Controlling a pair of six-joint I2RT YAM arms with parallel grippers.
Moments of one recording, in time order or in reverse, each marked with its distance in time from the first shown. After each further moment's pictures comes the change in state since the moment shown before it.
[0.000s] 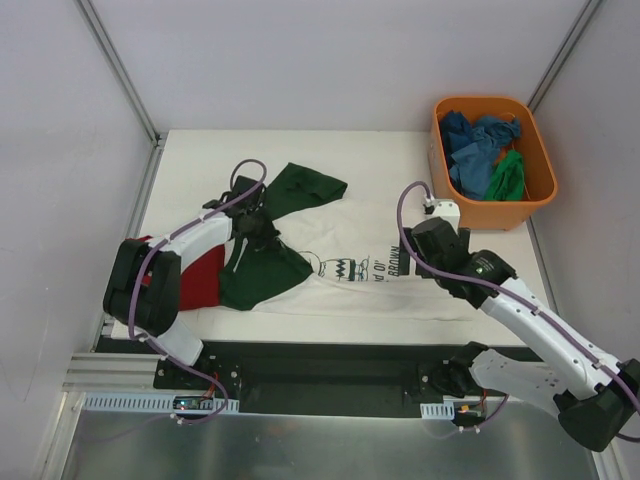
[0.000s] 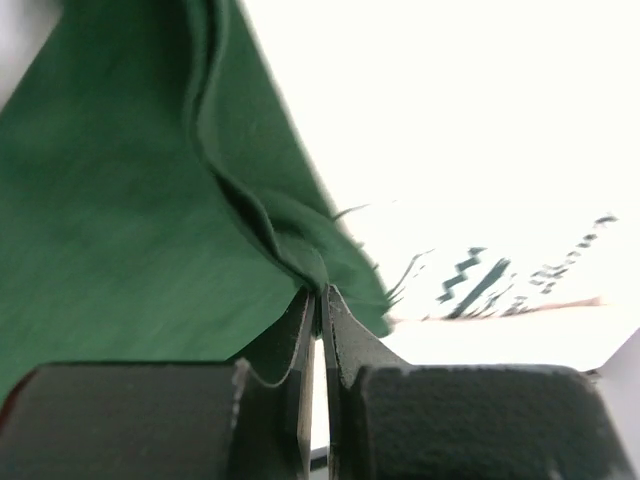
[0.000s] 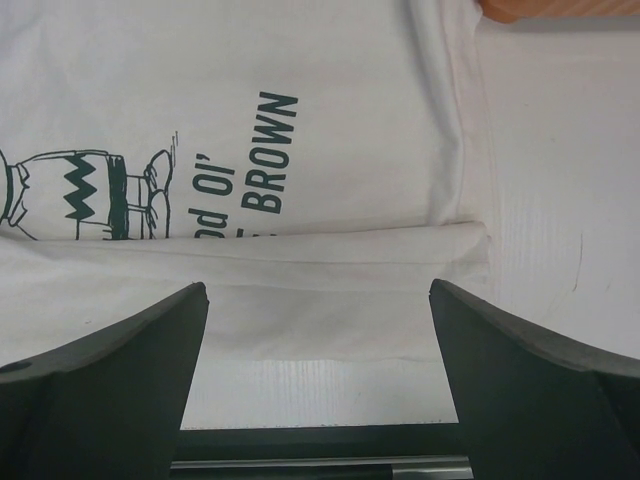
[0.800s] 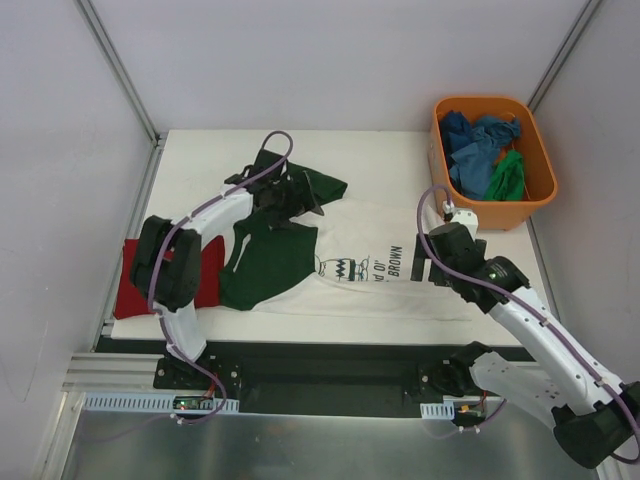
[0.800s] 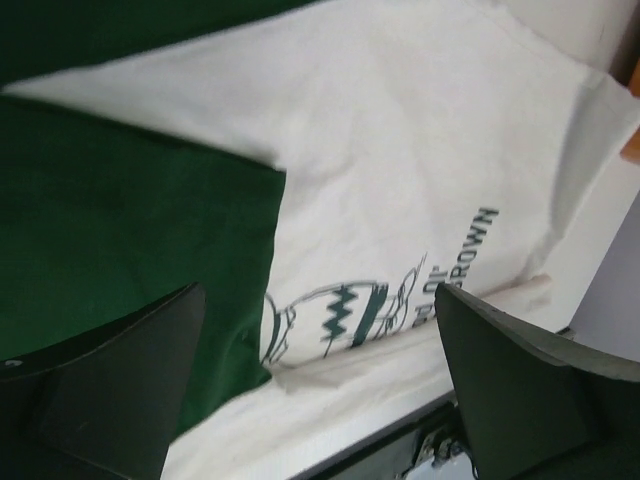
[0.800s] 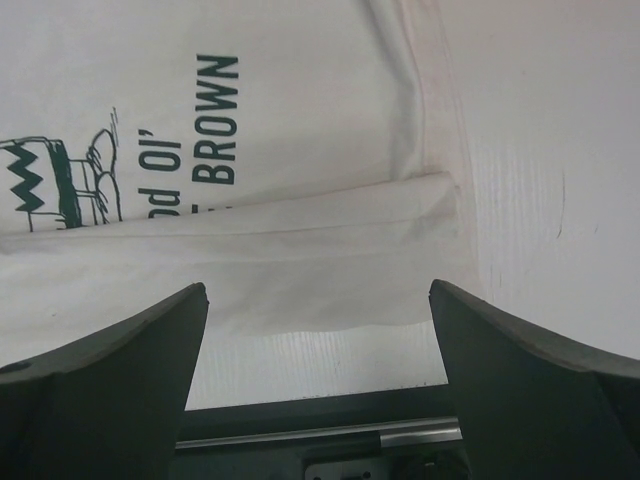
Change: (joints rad) left arm -0.071 0.299 0.412 0.037 0.105 0.069; right arm -0.122 -0.098 -0.030 -0.084 -0.043 0.016
